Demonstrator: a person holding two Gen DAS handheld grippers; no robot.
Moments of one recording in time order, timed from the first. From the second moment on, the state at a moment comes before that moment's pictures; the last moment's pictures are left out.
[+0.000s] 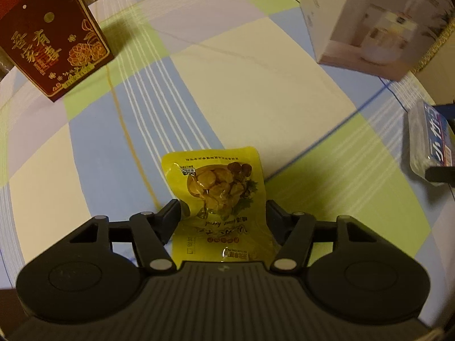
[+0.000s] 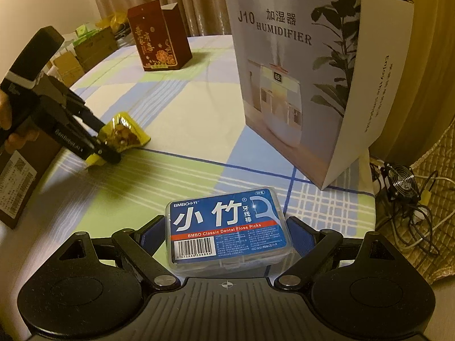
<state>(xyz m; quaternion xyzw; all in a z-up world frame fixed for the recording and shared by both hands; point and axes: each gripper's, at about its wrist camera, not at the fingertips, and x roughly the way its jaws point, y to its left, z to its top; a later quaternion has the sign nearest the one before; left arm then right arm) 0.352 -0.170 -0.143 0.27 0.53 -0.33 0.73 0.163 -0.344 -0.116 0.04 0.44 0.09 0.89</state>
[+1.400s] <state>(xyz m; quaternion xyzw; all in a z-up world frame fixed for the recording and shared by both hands) 0.231 -0.039 -0.006 0.11 0.44 -0.27 0.85 0.150 -0.255 -0.060 -0.02 0.38 0.23 0.90</state>
